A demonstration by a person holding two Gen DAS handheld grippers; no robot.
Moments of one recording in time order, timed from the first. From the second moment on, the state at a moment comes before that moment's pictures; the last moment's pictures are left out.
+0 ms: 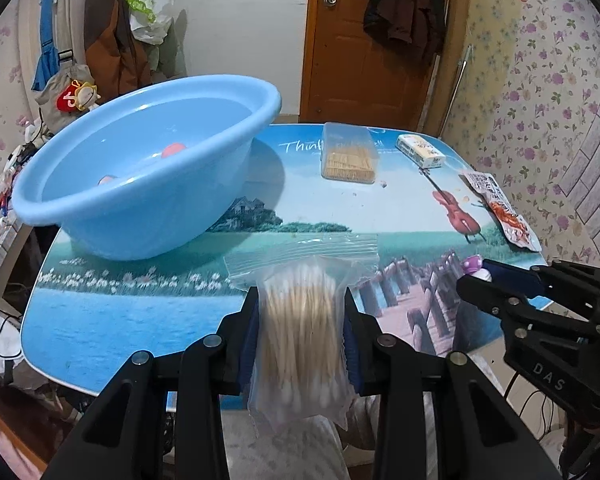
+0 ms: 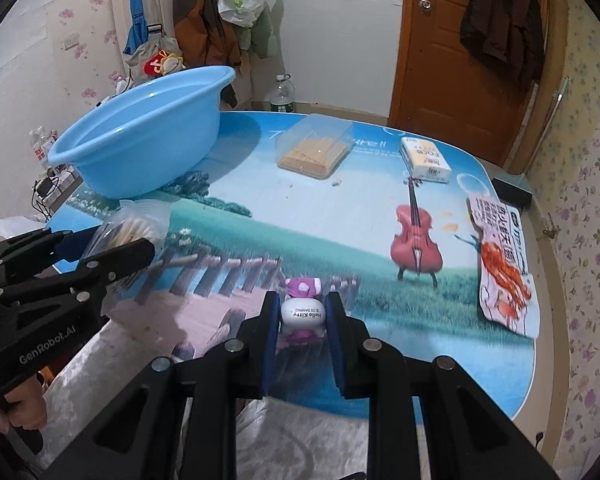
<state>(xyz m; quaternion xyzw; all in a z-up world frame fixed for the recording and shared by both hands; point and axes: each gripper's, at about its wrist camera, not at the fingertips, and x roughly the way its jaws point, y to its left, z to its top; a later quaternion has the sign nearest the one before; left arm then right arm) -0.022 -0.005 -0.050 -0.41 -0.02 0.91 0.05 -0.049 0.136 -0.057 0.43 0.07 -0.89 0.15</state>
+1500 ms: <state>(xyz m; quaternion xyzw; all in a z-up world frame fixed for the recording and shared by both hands) -0.037 -0.108 0.066 -0.29 -0.01 0.96 -0.03 -0.051 0.088 -0.012 0.37 0.07 -0.91 0.16</state>
